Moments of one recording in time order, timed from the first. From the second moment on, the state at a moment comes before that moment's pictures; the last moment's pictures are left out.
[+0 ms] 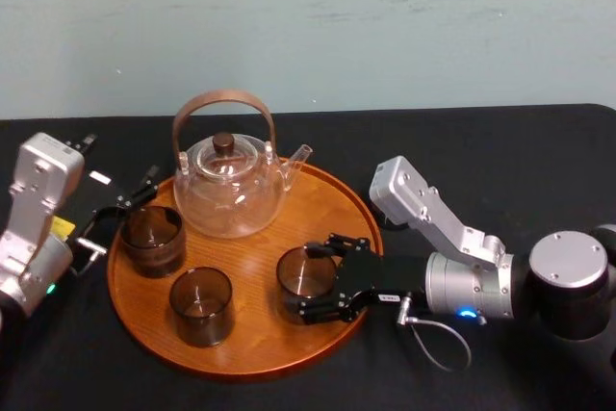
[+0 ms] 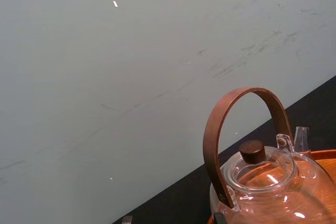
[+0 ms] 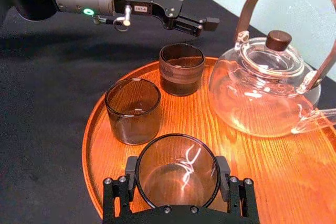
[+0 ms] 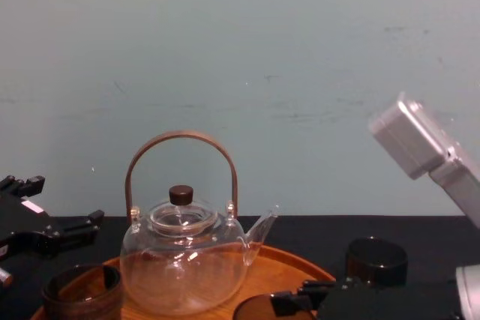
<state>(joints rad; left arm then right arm) -0.20 0.60 0.45 -1.41 -0.25 -0.12 0.03 0.39 0.52 -0.69 -1.45 0.35 0.18 0.67</state>
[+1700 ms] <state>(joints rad) -0.20 0.60 0.45 -1.41 -0.25 -0.12 0.03 0.23 0.71 -0.55 -1.60 0.51 0.09 0.70</state>
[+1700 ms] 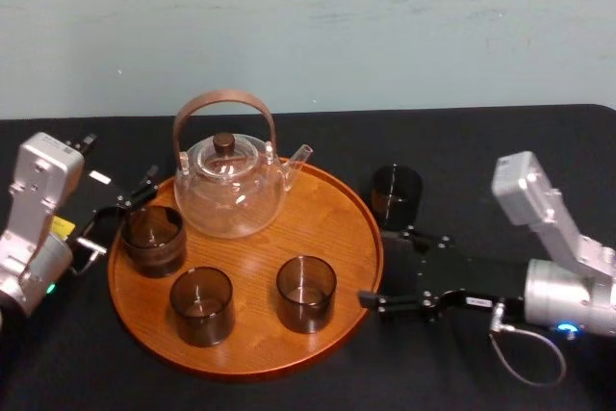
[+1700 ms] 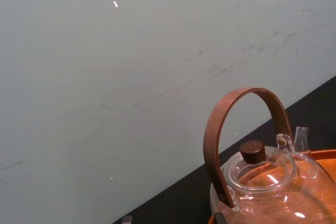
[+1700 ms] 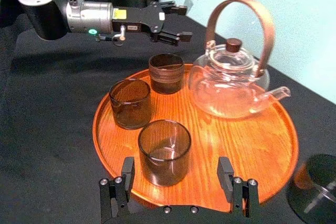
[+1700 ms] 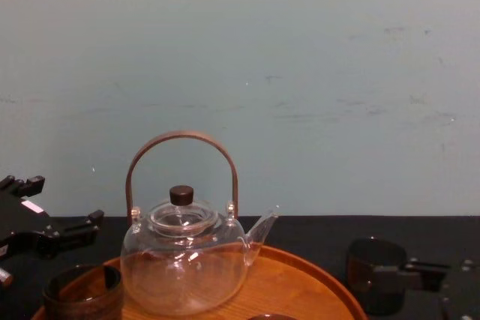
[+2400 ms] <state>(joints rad) -0.20 0.60 0.45 -1.41 -0.25 -0.12 0.03 0.07 0.71 -0.35 -1.64 0.55 0.08 0.42</state>
